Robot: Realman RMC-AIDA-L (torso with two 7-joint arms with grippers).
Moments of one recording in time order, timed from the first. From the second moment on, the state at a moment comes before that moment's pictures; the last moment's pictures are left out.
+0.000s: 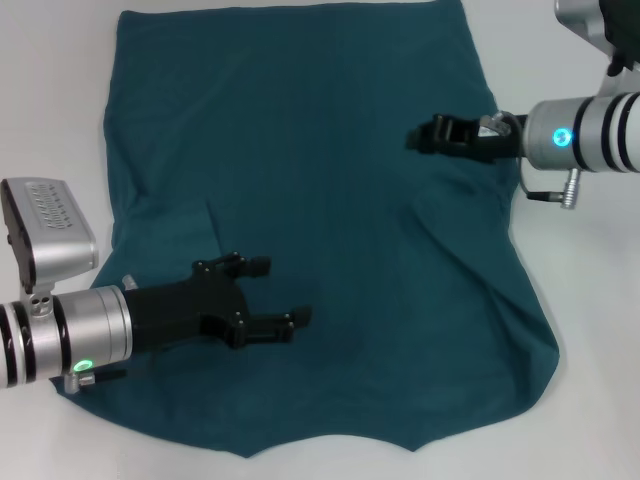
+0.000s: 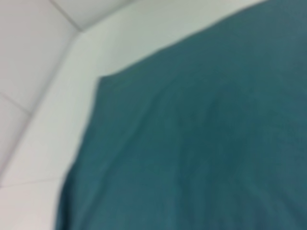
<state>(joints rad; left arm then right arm) -0.54 -2.17 0.68 0.57 2.00 1.33 -1.23 0.91 2.04 -0.92 -0.48 -2.09 -0.80 2.46</state>
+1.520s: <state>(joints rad) -0.54 -2.17 0.69 0.56 2.00 1.34 -1.23 0.63 1.93 -0.92 -0.56 -2.09 -1.07 2.49</state>
